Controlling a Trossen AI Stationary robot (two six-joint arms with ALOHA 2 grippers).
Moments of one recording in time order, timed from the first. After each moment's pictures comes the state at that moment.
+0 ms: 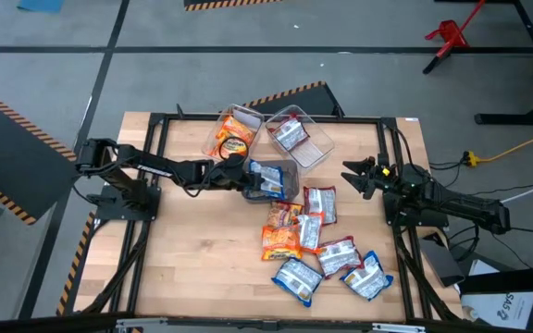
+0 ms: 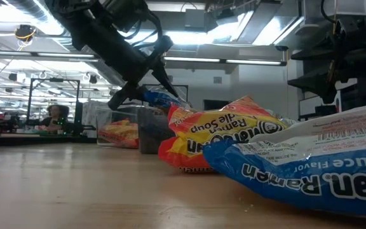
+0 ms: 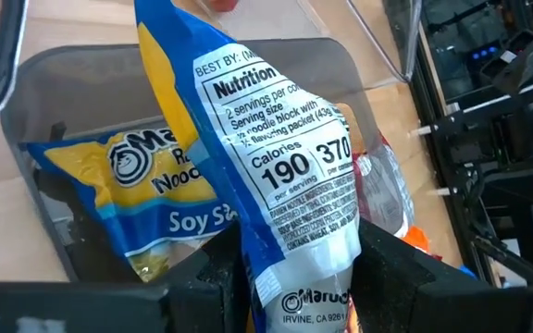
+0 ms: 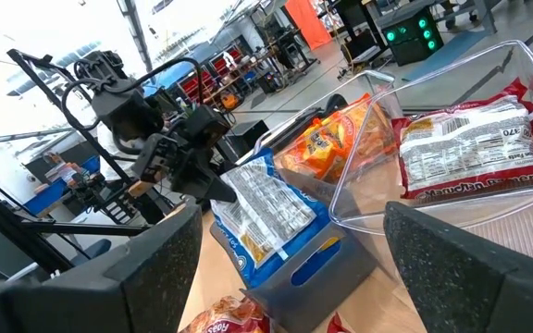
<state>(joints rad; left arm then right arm) 0.07 1.52 0.75 0.17 -0.25 -1.19 -0.26 0.04 0.01 0.02 0.04 0.60</state>
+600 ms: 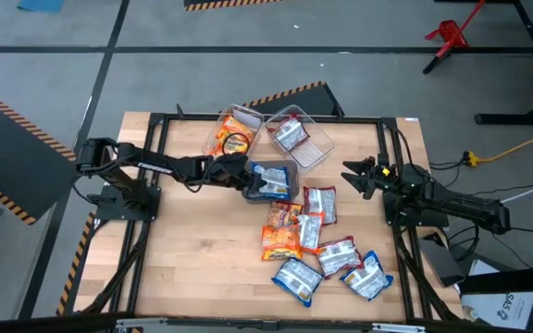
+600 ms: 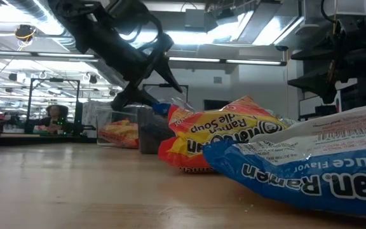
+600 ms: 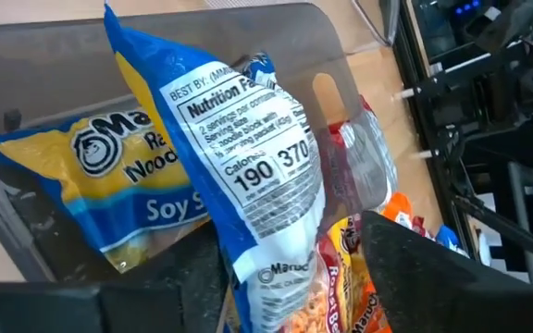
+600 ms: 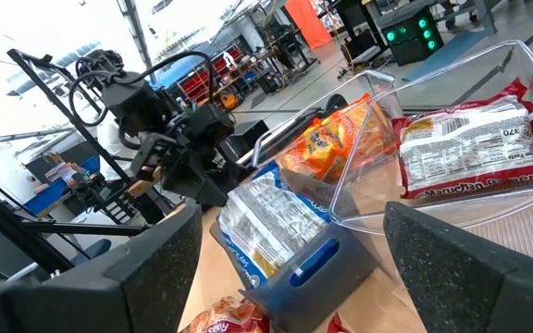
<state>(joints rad) 0.12 1.52 0.75 0.18 -0.08 -1.14 -0.26 0.04 0.01 0.02 0.04 0.60</state>
